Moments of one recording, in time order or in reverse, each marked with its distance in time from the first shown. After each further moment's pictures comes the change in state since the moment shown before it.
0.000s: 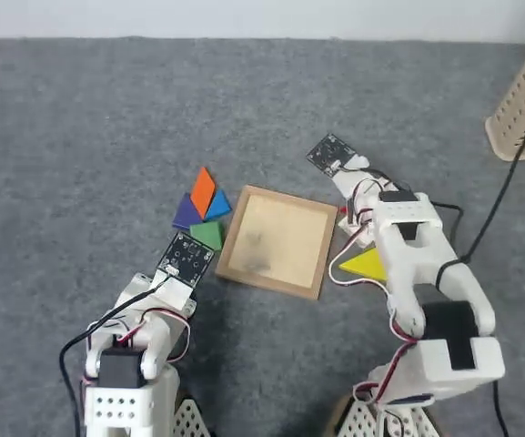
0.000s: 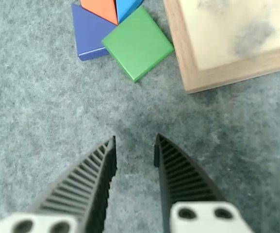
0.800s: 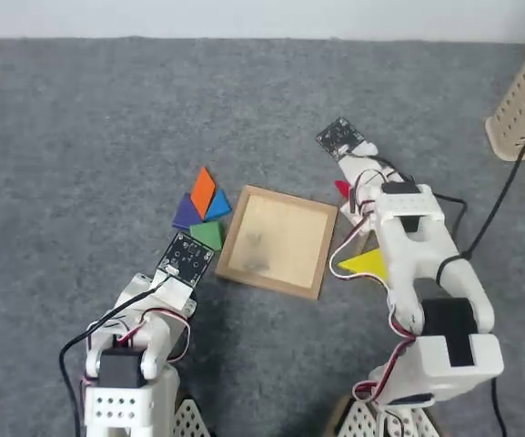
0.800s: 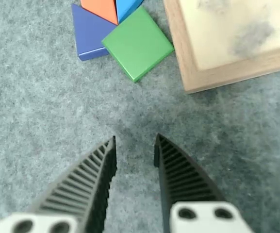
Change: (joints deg) left arm 0.0 0.0 0.0 0.0 0.0; right arm 0.8 1.0 -5.5 2.7 -6.9
